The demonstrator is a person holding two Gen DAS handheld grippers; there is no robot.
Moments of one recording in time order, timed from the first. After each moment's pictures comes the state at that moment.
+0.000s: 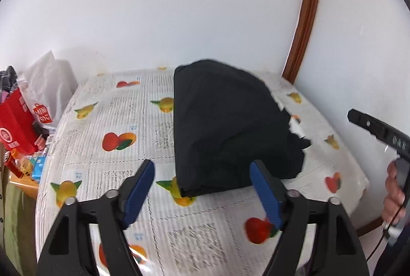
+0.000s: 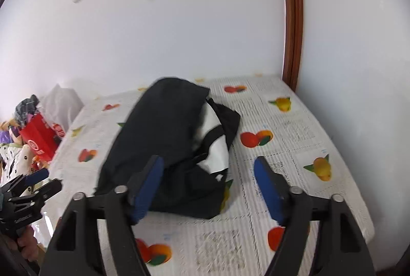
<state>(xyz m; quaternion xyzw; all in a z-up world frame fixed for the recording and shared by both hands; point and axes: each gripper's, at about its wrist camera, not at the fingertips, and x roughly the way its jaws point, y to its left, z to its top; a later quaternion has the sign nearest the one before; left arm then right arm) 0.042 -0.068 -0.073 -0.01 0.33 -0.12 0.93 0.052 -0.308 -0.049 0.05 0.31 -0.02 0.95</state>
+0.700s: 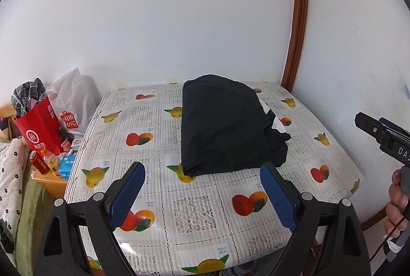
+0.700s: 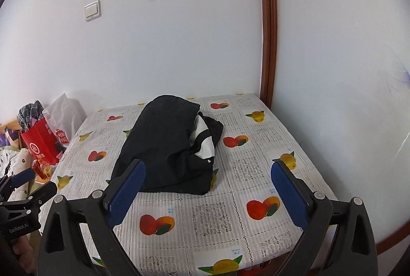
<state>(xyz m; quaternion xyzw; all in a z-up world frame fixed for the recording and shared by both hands) -0.048 -0.078 -0.034 0.01 0.30 -0.08 0.95 -0.066 -0.295 -0.004 0.04 0.27 -0.07 0.96</state>
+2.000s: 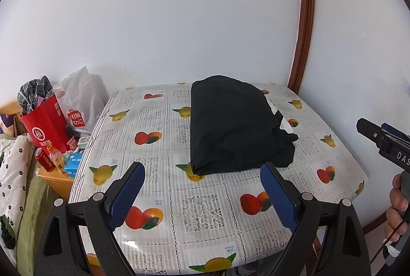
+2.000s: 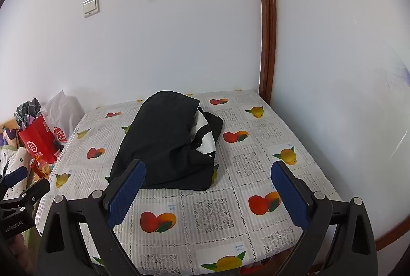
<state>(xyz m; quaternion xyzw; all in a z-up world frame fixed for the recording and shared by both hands) -0.052 -0.072 -0.034 0.01 0.30 -0.06 0.95 -0.063 -0.291 -0.011 0.04 0.27 -0.07 0.96</state>
